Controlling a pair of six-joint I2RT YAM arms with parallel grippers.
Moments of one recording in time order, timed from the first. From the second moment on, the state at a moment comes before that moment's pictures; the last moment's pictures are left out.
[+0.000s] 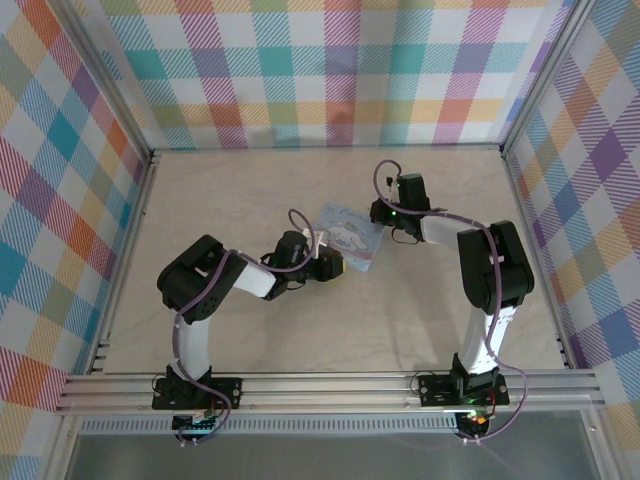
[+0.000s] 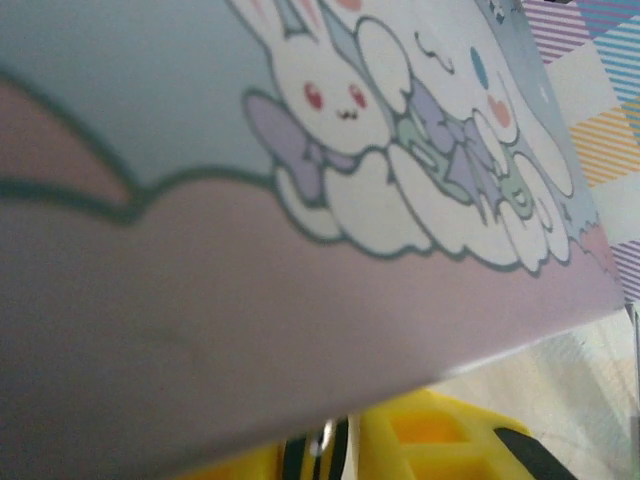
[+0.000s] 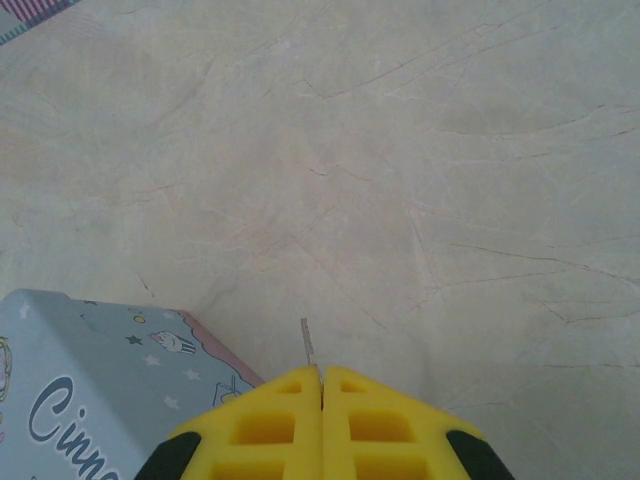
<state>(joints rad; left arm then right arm) -0.63 1.96 0.78 0.66 0.46 -0.61 0.30 1.89 1.12 0.05 -0.27 0.44</state>
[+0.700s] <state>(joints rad) -0.60 1.89 0.97 0.08 0.52 -0.44 0.29 1.86 1.11 -0.04 -0.26 0.44</state>
